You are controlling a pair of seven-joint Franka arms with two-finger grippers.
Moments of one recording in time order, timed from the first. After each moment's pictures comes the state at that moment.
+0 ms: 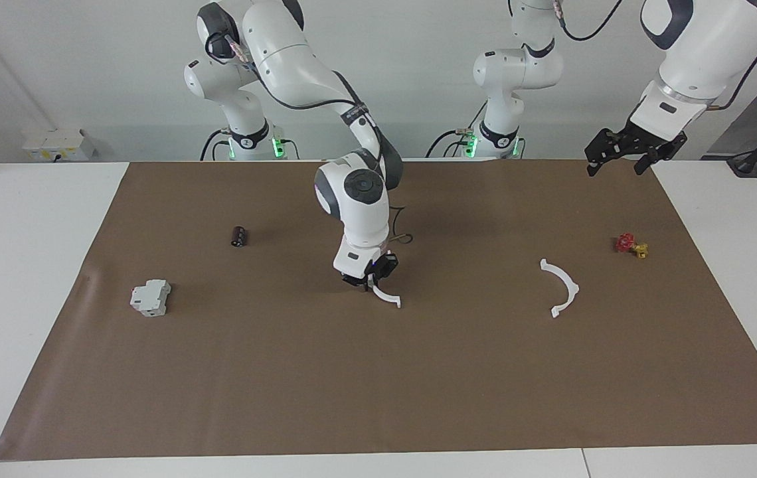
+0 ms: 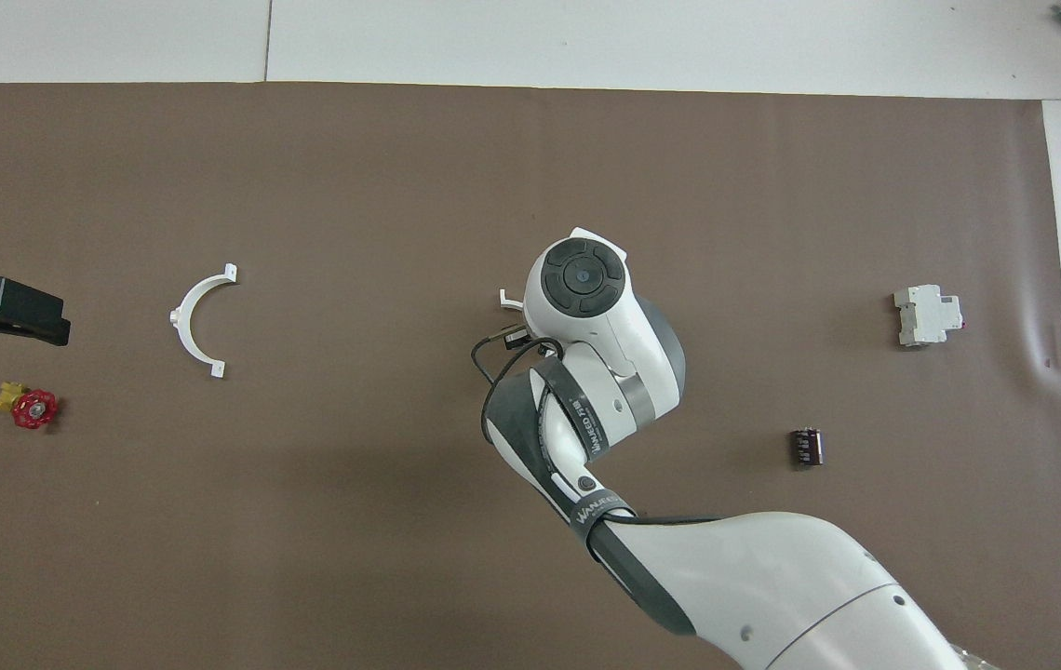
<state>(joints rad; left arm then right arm) -0.05 -0.02 0.02 -1.58 0.00 1.47 0.02 0.65 0.55 -0.11 -1.65 0.08 2.24 0.23</state>
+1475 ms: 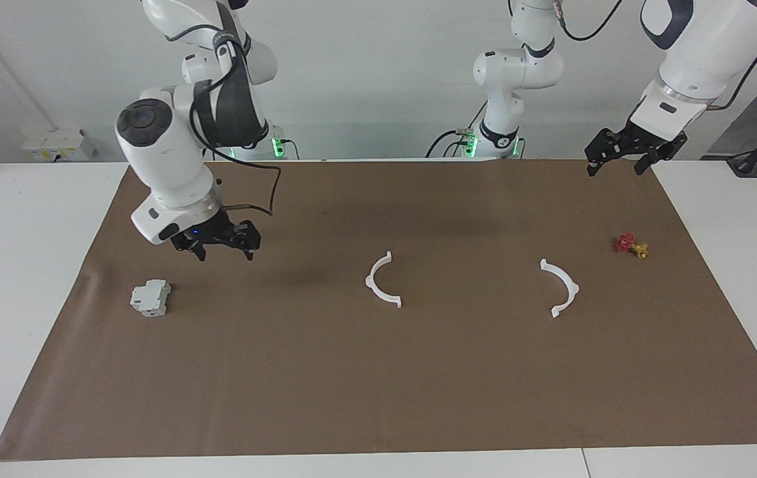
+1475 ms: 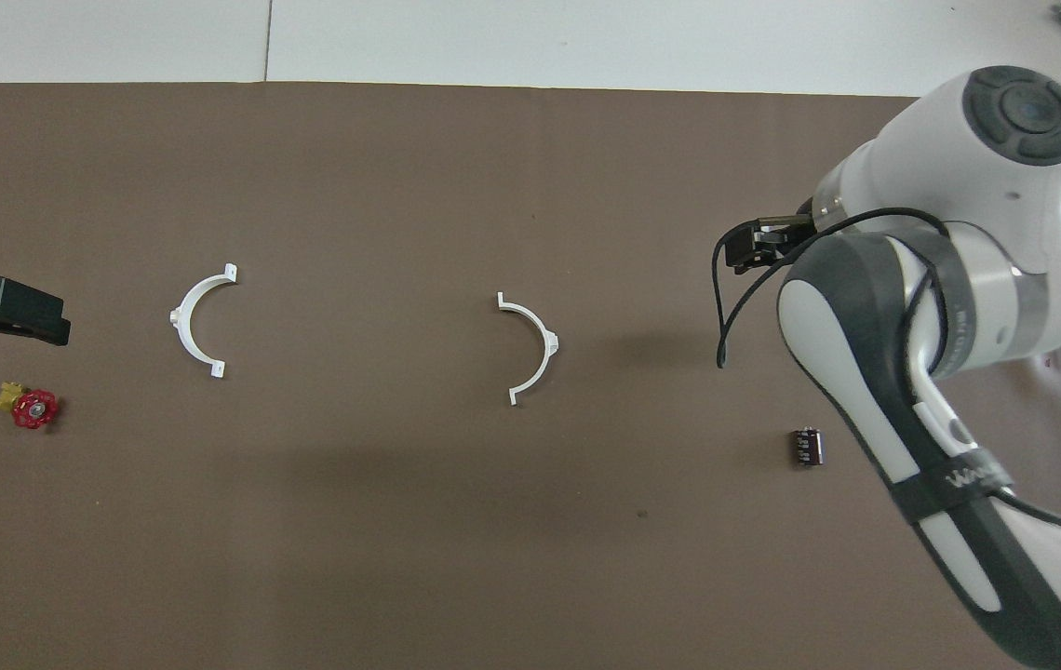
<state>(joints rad) -0.05 -0.02 0.02 -1.58 0.00 1.47 0.02 0.18 0.19 -0.15 -1.64 0.03 1.75 0.09</state>
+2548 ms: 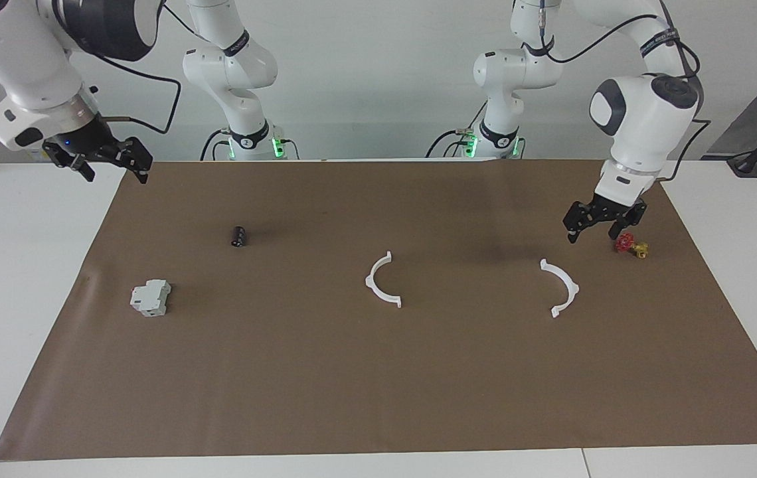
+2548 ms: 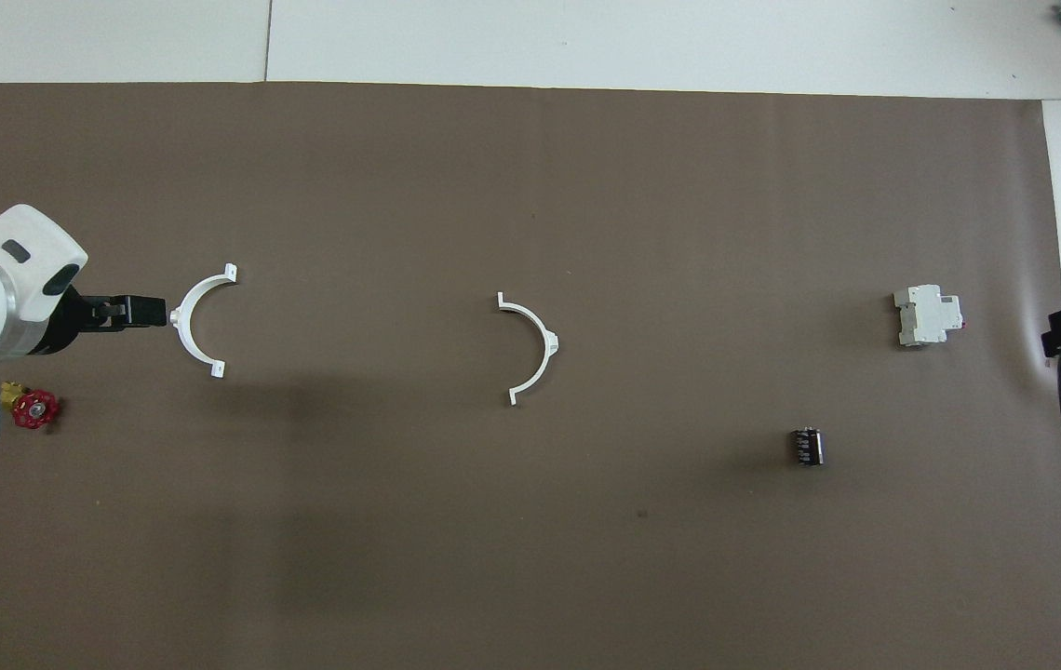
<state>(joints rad) -0.03 -0.04 0.02 -2.15 0.00 2.26 -0.02 -0.02 -0.02 -0.10 -1.59 -0.09 1.46 -0.11</state>
